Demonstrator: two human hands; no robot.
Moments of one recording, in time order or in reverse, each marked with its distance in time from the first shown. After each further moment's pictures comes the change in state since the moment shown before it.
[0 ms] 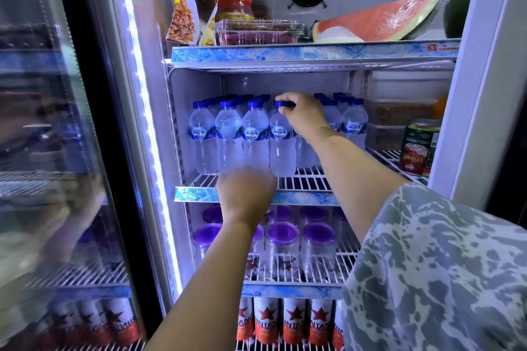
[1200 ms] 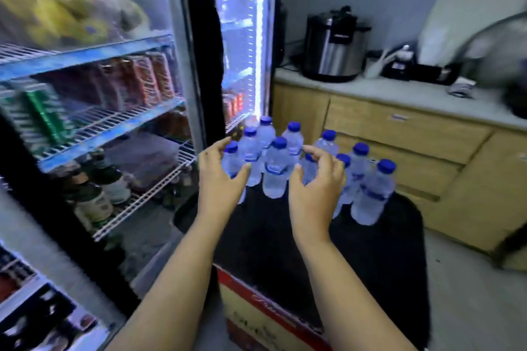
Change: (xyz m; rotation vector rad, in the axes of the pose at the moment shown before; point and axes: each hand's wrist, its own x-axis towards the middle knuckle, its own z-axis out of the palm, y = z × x) left_hand -0.401 0.444 -0.071 -1.452 -0.838 0.424; right_hand -0.629 0.096 -0.368 -0.651 1.256 0.724
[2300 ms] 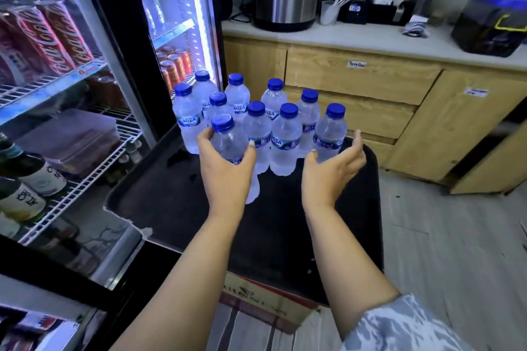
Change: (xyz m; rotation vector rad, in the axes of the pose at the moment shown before) left_hand -0.060 0.026 0.102 -0.228 0.042 -0.232; right_hand 0.027 0.113 -0.050 -0.119 0.257 0.384
